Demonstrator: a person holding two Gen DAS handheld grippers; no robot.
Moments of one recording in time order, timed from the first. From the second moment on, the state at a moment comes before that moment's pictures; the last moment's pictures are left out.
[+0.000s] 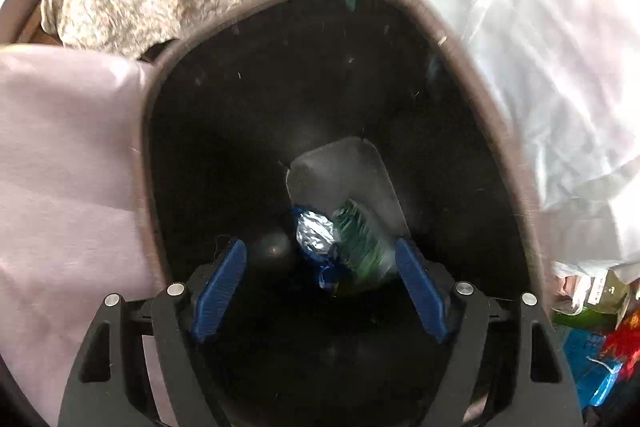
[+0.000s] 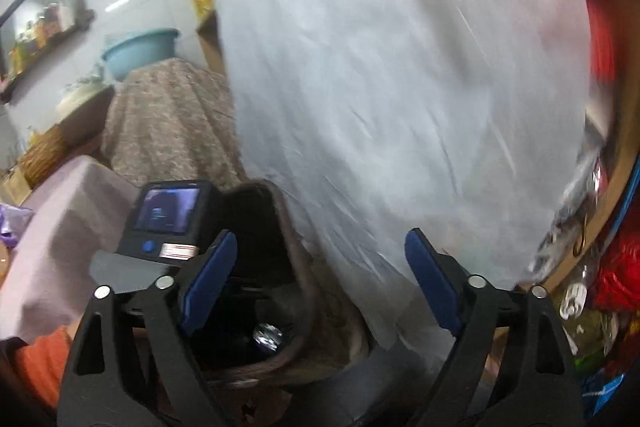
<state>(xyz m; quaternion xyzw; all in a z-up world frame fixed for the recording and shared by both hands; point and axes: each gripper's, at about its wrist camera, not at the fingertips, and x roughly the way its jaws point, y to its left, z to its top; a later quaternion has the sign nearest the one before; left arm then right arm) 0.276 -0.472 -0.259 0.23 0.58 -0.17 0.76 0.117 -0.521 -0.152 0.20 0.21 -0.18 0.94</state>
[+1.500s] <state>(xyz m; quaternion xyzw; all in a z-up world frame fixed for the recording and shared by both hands) 0.120 0.033 -0.020 0.02 0.28 0.03 0.96 0.150 -0.161 -0.022 -0.01 0.21 0.21 0.96</state>
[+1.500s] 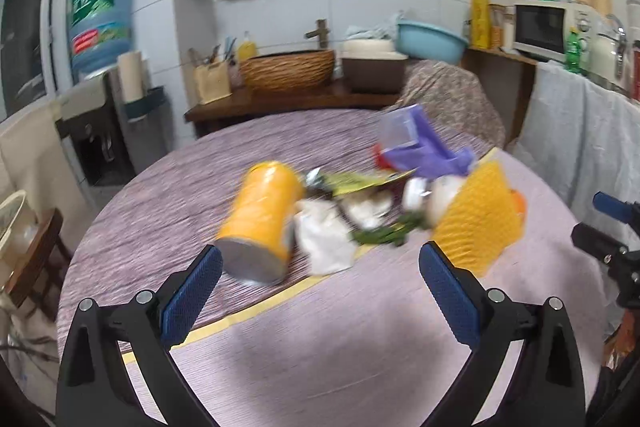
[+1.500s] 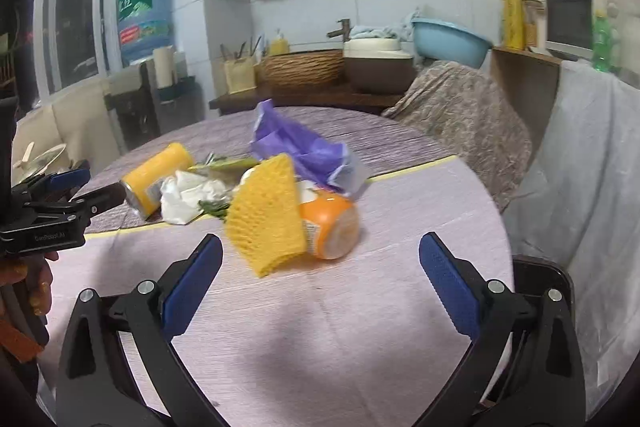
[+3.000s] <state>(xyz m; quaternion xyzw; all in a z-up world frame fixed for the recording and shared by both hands) 0.305 0.109 -0.065 0.09 0.52 0.00 0.85 0.136 -0.072 -0.008 -0.14 0.20 0.32 0.91</state>
